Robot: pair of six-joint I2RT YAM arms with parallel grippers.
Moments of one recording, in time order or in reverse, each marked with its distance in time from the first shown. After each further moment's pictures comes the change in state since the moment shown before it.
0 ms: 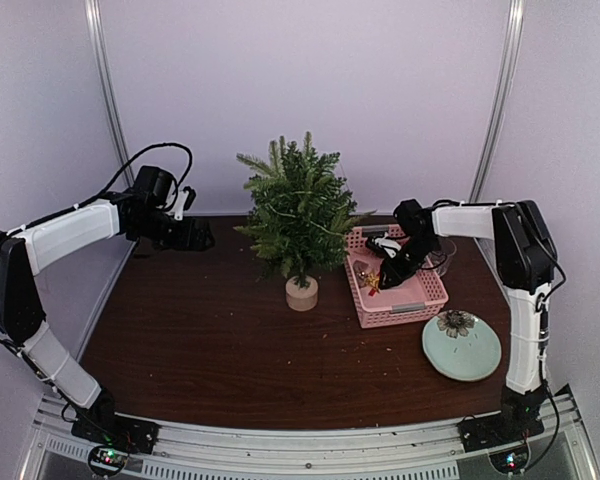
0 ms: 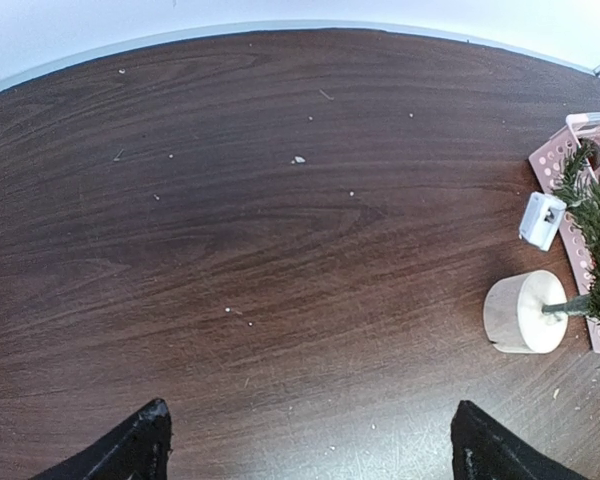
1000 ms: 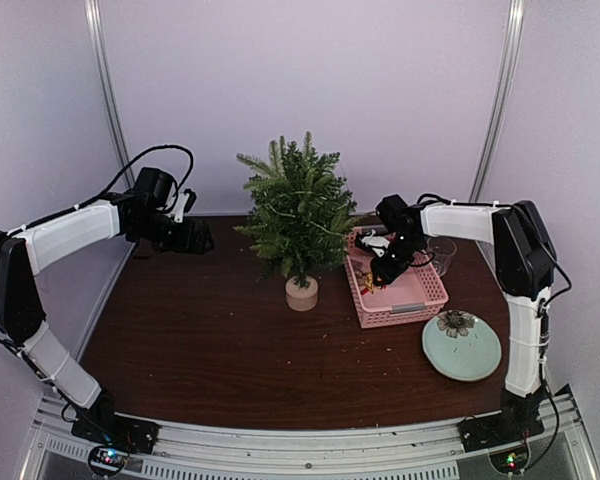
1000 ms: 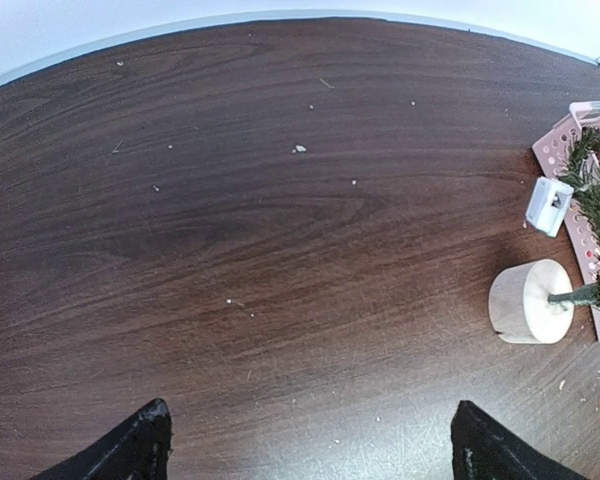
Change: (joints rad) left arm 0.000 0.000 -0.006 -0.013 0.000 0.015; right arm 0.123 -0.053 0.009 -0.013 0.235 0.043
